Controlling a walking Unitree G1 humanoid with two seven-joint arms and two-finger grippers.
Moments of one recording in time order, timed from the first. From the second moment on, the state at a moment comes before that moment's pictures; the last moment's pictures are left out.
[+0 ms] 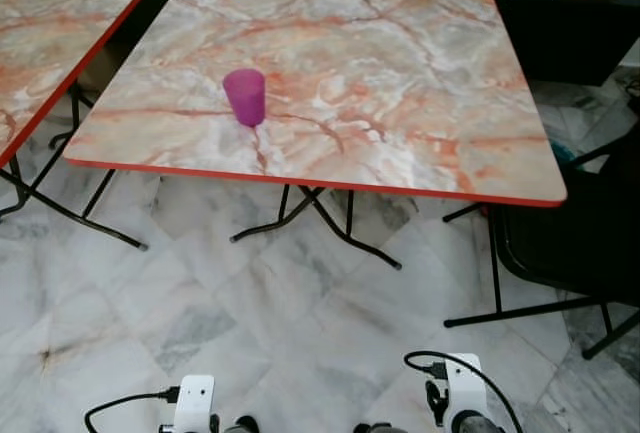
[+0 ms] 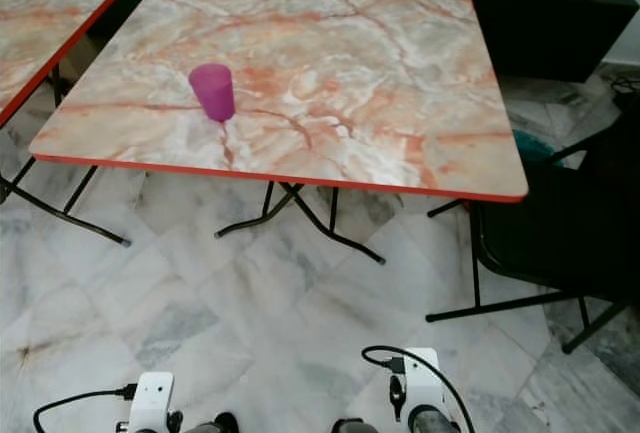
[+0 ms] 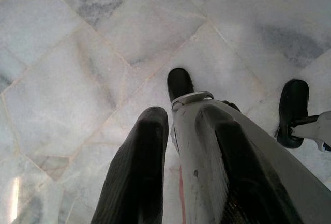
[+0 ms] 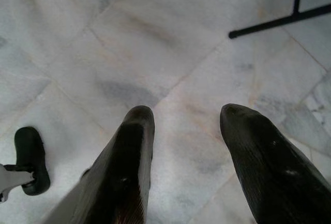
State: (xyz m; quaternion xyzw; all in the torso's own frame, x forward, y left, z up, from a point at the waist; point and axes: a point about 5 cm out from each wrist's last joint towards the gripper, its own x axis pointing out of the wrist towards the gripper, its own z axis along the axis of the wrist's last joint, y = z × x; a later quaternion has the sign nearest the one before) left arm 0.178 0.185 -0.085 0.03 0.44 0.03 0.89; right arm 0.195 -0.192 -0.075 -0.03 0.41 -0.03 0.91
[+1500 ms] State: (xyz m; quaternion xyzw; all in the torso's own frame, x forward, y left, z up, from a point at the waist) left arm 0.175 0.180 -0.087 0.01 0.45 0.03 0.89; right arm 0.193 -0.192 -0.076 -0.02 0.41 -0.04 0.91
